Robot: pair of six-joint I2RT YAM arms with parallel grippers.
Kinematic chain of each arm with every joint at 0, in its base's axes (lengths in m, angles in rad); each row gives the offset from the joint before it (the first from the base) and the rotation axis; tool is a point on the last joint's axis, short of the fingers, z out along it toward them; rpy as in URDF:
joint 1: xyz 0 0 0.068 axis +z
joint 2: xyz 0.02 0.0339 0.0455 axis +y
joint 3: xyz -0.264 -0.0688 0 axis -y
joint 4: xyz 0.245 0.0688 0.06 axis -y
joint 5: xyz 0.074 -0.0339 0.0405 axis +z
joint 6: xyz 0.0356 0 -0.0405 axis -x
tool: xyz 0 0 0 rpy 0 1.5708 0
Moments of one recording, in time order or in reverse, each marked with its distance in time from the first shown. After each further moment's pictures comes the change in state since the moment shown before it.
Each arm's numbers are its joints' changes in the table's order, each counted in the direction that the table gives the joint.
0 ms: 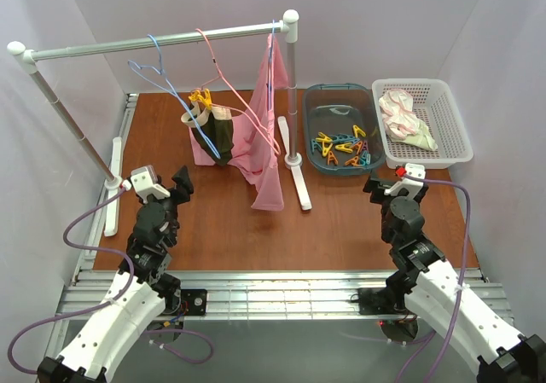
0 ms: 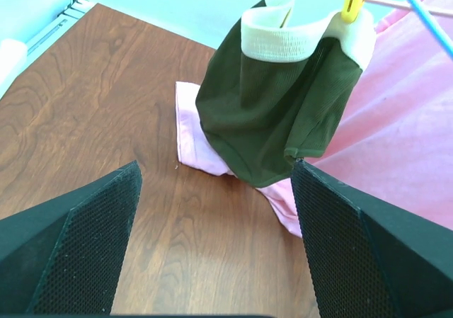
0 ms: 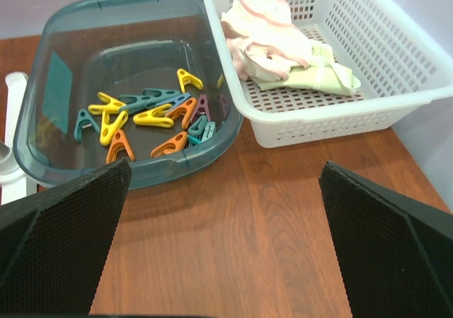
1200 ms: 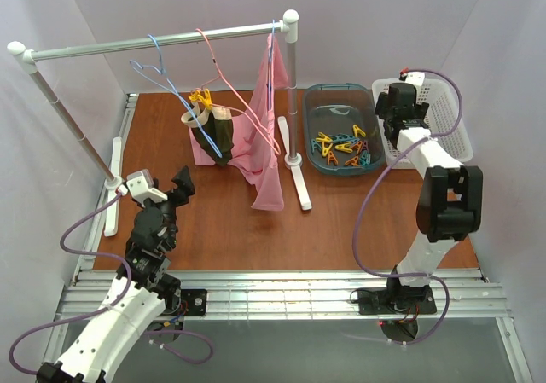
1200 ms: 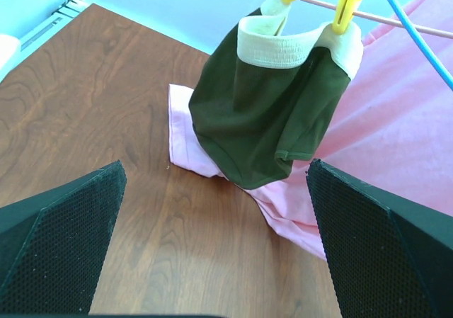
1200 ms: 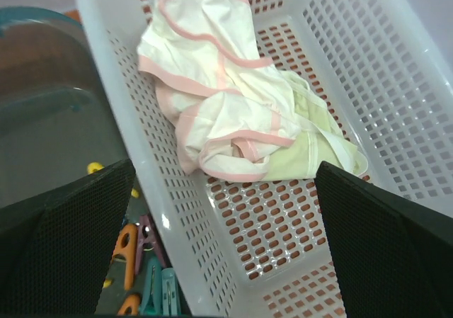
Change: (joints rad) left arm -0.013 -0.063 -0.009 -0.023 0.020 0.043; right arm -0.442 1.207 1.009 -0.195 0.240 -0.056
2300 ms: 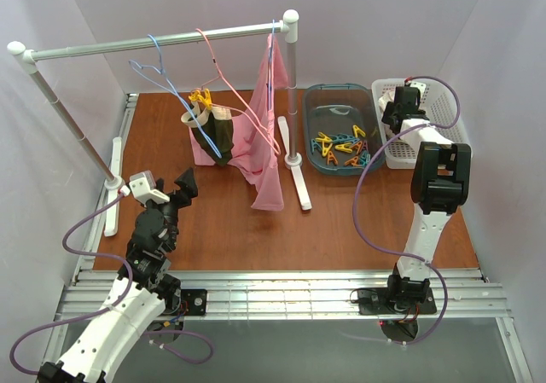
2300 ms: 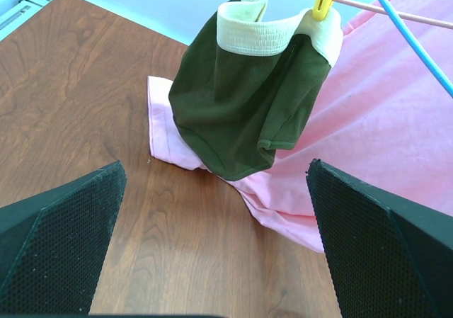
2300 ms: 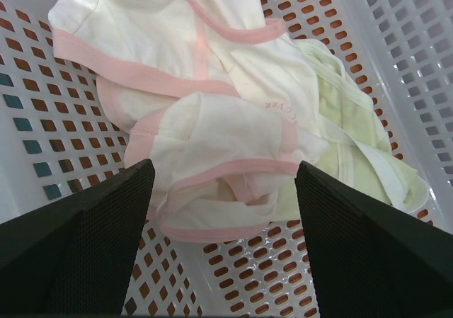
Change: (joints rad) left arm 0.000 -0.011 -0.029 0.023 -0.062 0.030; right arm -0.113 0.327 0.216 -0.089 0.107 -0.040
